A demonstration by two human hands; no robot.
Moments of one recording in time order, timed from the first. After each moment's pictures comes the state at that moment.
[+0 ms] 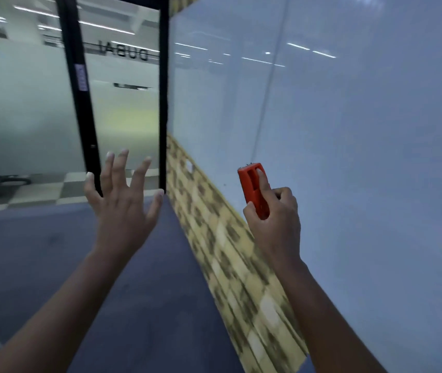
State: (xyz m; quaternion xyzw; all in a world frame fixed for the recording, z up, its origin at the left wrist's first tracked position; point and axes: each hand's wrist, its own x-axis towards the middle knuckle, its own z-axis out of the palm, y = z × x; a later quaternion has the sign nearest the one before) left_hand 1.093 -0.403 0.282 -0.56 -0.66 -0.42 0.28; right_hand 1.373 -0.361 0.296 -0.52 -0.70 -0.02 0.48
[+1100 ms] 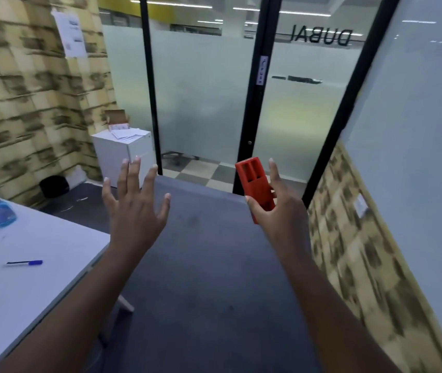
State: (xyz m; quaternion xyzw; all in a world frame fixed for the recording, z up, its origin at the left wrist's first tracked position) left_hand 0.692 -0.206 0.231 -0.30 -0.84 -0.23 0.38; right_hand 0.889 0.006 0.265 -0.28 -0.84 0.17 0.43
